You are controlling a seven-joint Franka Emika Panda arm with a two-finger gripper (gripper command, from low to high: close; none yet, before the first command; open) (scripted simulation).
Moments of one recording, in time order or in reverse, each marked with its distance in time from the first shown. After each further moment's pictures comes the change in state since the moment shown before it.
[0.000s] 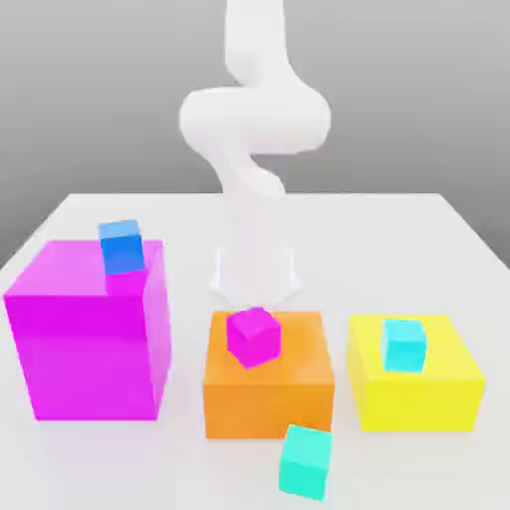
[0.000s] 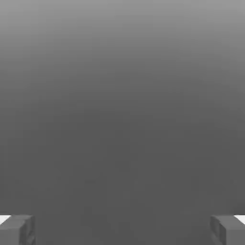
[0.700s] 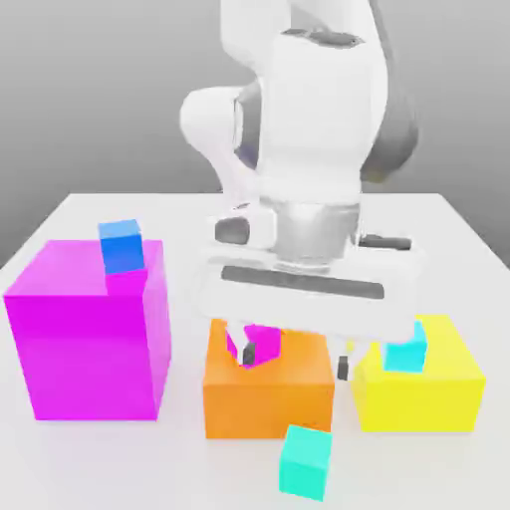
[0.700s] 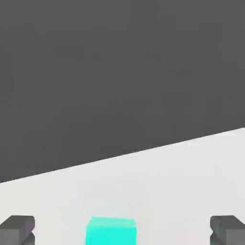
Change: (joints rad) arm -0.066 0.766 0.156 -0.198 -0.110 0.338 0.393
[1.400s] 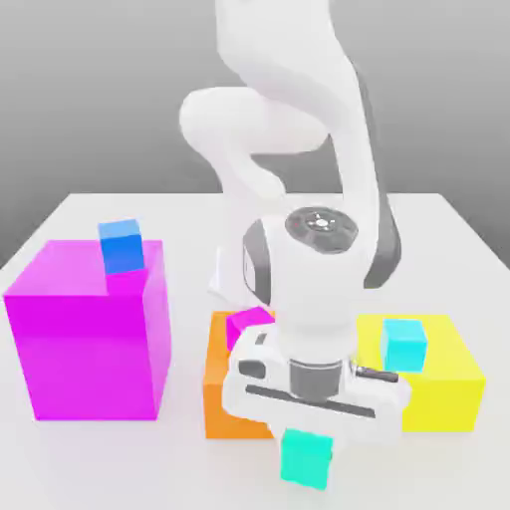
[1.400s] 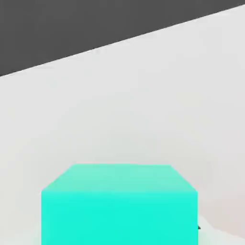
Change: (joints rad) arm 0.033 0.159 -0.013 -0.031 0.023 0.088 0.042
